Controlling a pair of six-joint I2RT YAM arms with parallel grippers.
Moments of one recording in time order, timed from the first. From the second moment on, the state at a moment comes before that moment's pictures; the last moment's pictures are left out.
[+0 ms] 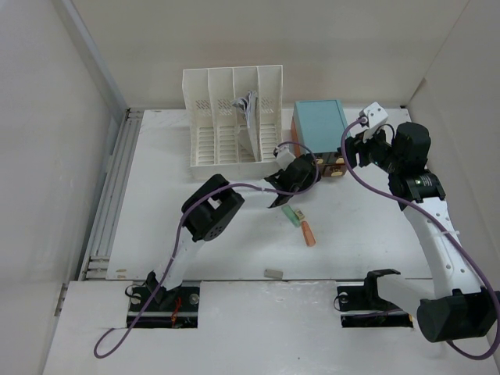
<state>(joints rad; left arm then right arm) -0.90 2.26 1.50 0.23 -0.30 -1.19 0.08 1.06 1.10 -0.32 -0.41 -0.33</state>
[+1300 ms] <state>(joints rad) -0.97 2.27 1.45 0.38 -0.48 -1.22 0.08 1.06 1.10 -0.32 -0.43 -0.35</state>
